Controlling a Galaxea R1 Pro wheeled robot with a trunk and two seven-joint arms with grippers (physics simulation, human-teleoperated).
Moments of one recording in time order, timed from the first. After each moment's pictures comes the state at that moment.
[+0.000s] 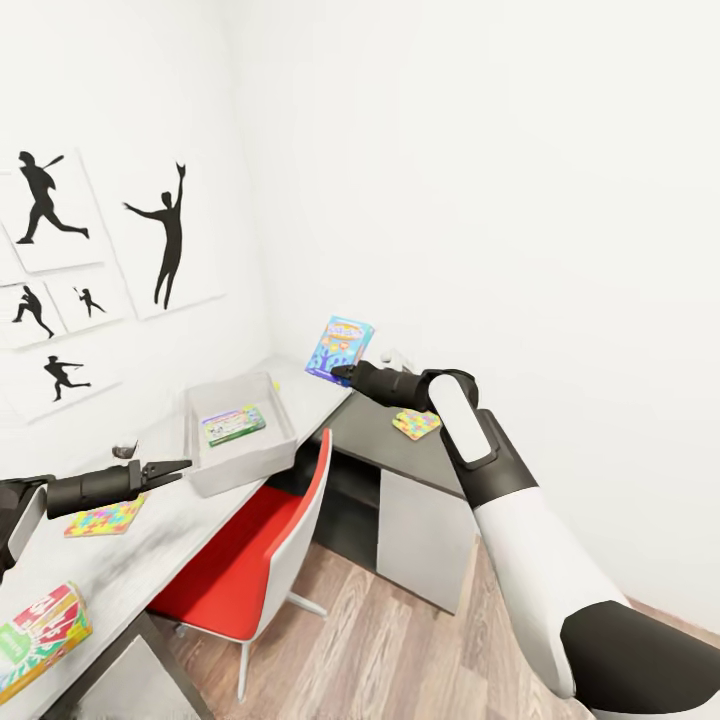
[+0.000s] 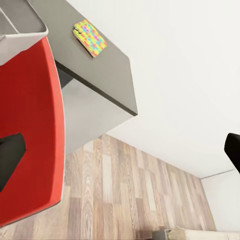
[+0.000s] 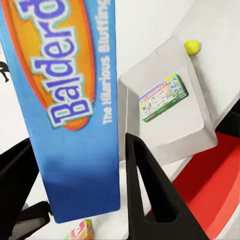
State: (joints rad) left arm -0.80 0.49 0.20 -0.67 0.15 0.79 -1.31; right arm -1.01 0.17 0.19 -1.07 -0.94 0.83 -0.13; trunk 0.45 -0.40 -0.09
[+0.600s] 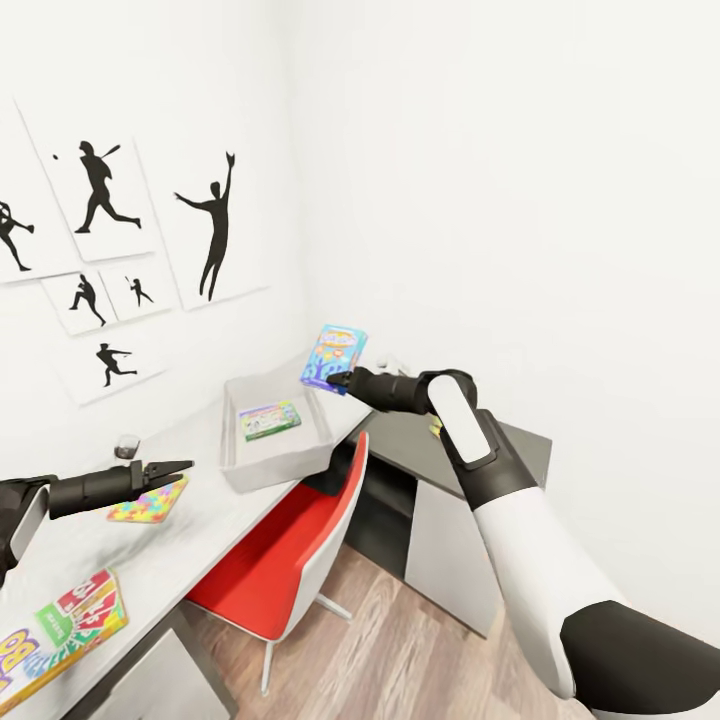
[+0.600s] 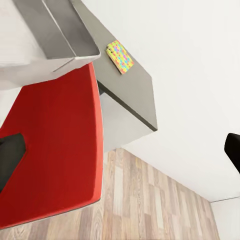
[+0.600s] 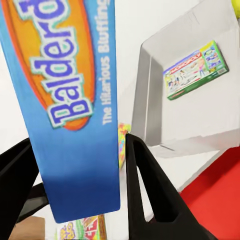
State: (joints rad) left arm -0.80 0.49 0.20 -0.67 0.15 0.79 -1.30; right arm -1.01 0.17 0.20 -1.07 -0.94 0.90 -0.13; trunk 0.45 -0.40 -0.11
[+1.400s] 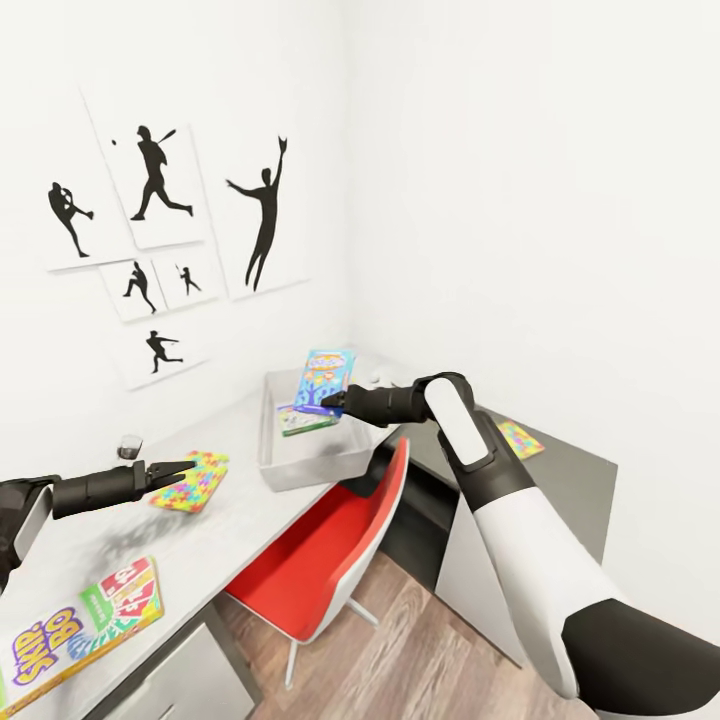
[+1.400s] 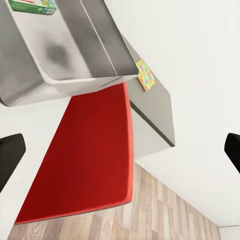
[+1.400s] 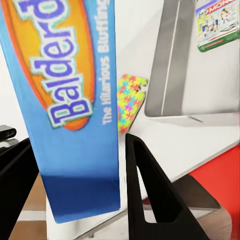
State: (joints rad) left arm -0.80 0.48 0.20 -0.67 0.15 0.79 -1.30; right arm -1.01 0.16 0.23 -1.05 -0.94 1.04 -0.13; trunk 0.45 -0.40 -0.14
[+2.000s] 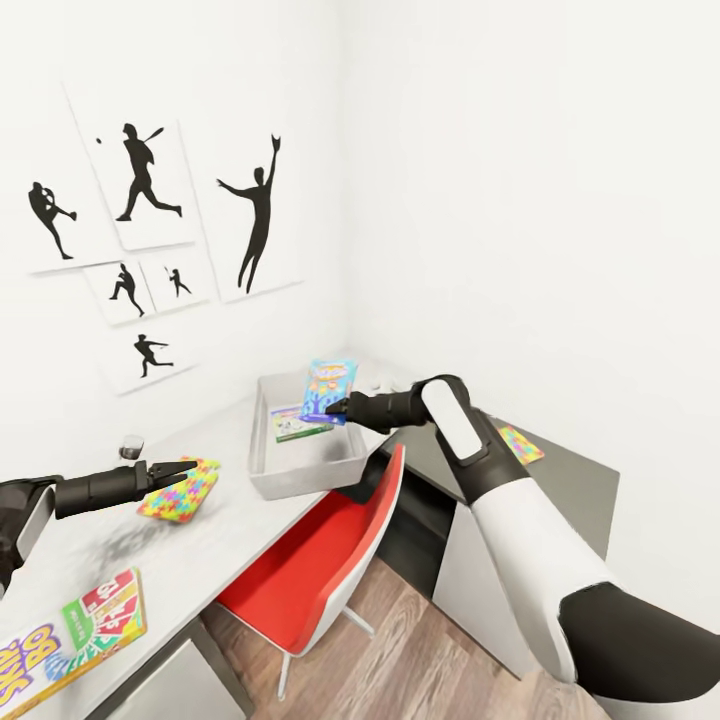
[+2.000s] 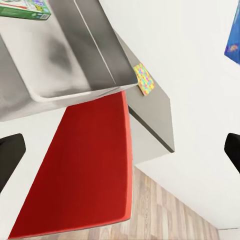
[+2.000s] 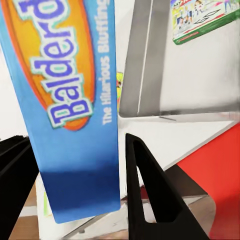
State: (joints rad) left arm -0.80 0.47 0.20 -0.67 0.15 0.78 -1.30; right arm -1.04 0.16 0.22 -0.94 -0.93 1.05 -0.13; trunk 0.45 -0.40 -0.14
